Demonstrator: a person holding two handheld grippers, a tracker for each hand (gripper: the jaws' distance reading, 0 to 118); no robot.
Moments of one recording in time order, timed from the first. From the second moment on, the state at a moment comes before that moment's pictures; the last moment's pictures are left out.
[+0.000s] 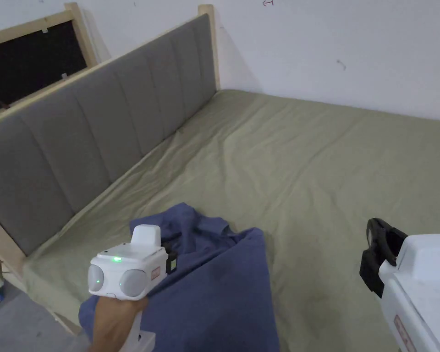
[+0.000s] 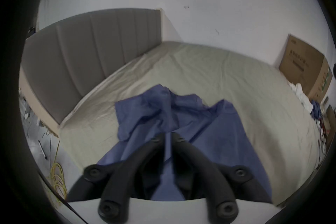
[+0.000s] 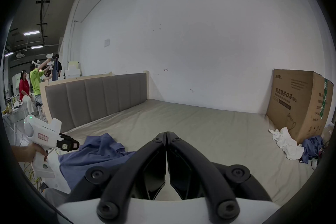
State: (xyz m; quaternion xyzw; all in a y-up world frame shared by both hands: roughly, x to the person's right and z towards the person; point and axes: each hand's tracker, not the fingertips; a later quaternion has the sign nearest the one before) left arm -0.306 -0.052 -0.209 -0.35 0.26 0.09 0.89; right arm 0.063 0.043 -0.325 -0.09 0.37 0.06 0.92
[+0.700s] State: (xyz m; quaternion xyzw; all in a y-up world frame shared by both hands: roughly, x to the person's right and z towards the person) left arm -0.314 -0.133 -0.272 -0.50 0.21 0.12 0.83; right arm 0.099 0.025 -0.352 -0.13 0.32 0.08 0.93
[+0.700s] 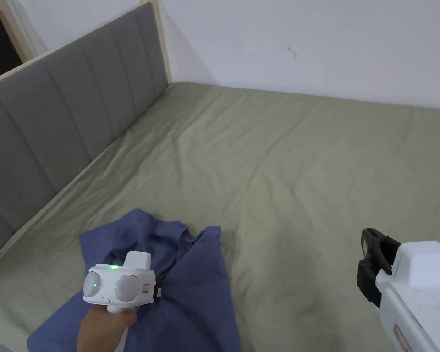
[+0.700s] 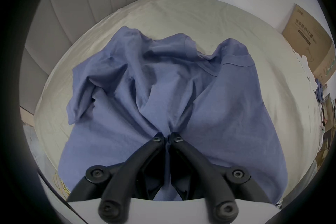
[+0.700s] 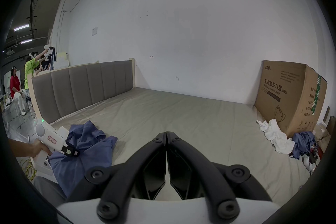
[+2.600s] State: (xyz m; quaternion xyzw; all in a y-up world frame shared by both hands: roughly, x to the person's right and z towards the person) left arm 0.110 -0.085 -0.415 -0.48 -0.18 0.03 0.86; right arm 0.354 0.069 -0.314 -0.08 0.12 0.04 0.99
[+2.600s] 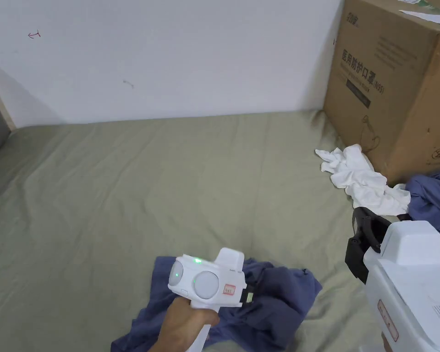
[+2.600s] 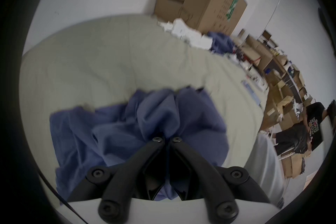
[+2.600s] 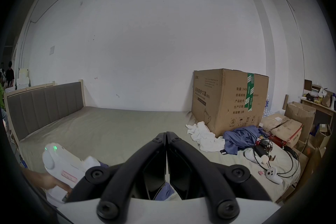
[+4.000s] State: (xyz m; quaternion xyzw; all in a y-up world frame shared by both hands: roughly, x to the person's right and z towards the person) left arm -0.004 0.097 -0.274 -0.03 0.10 -0.02 0.99; right arm 0.333 0.110 -0.316 -0.03 0.13 0.02 0.99
